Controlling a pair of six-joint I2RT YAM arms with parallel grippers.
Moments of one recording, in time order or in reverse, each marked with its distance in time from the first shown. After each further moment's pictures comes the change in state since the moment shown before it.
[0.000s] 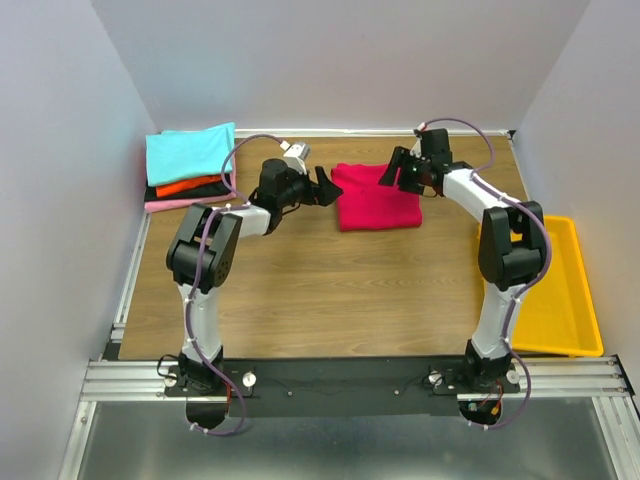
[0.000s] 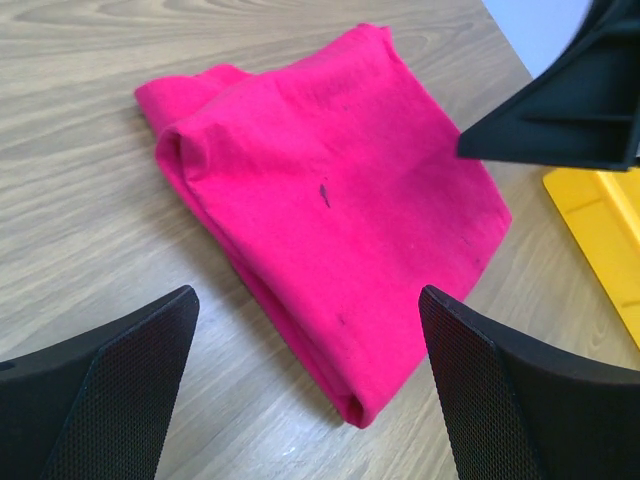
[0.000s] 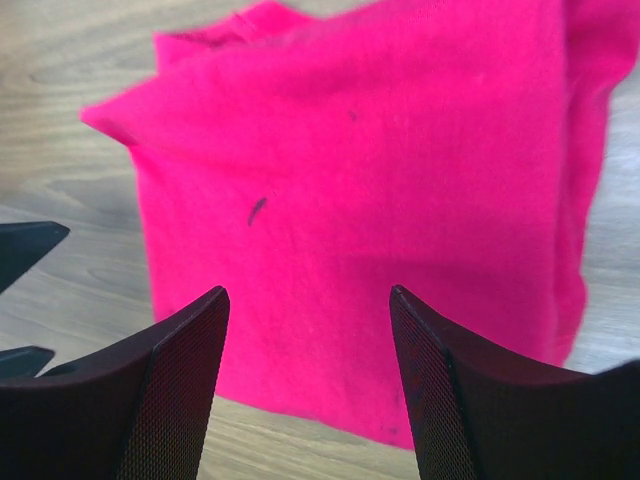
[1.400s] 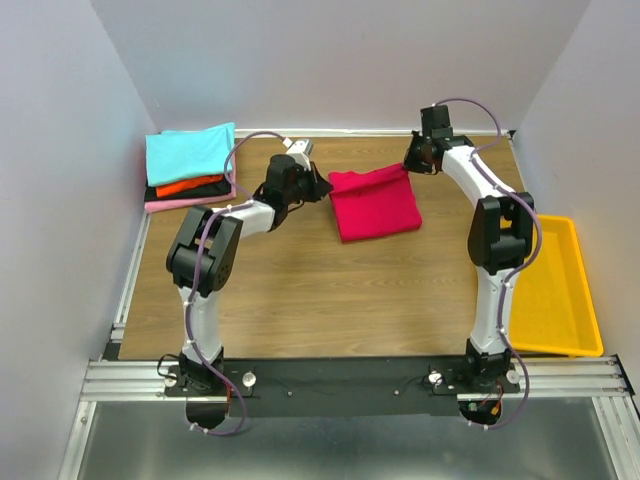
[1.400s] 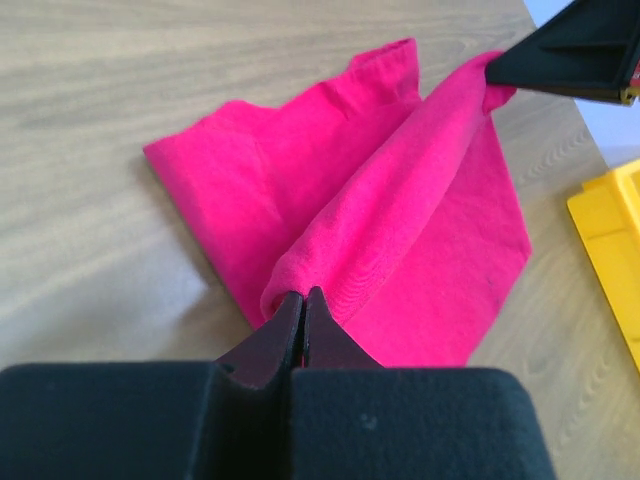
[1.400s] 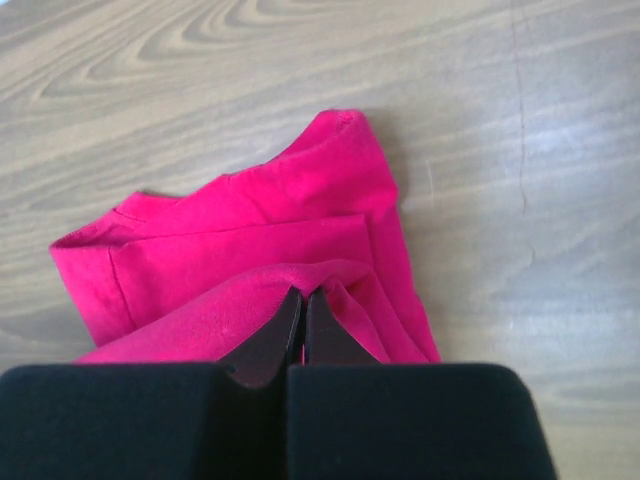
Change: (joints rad) left arm -0.039 -0.042 0.031 -0.142 -0.135 -0.024; right arm -0.023 0.171 0.364 -0.268 0.241 0.025
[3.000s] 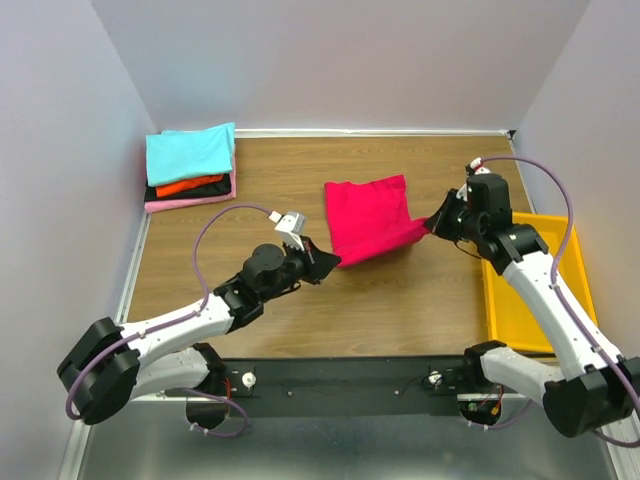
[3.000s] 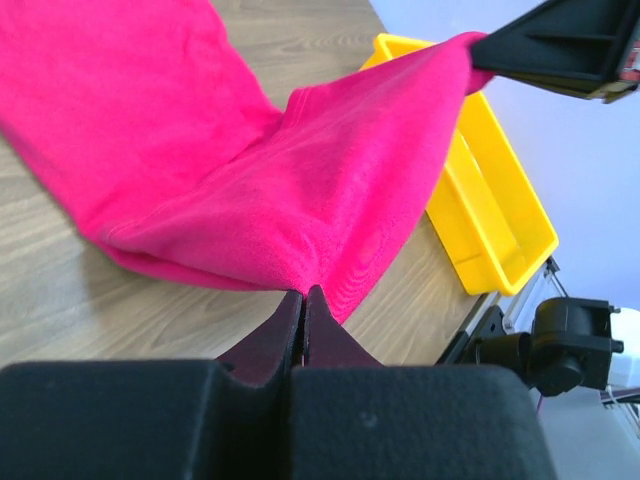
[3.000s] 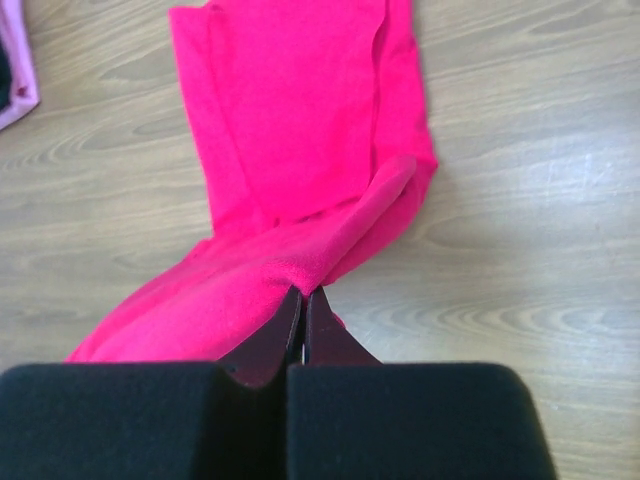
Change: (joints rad) left arm -0.452 -0.918 -0.733 -0.040 -0.331 -0.208; right arm 0.093 -1.096 -0.845 -0.084 -0.033 0.071
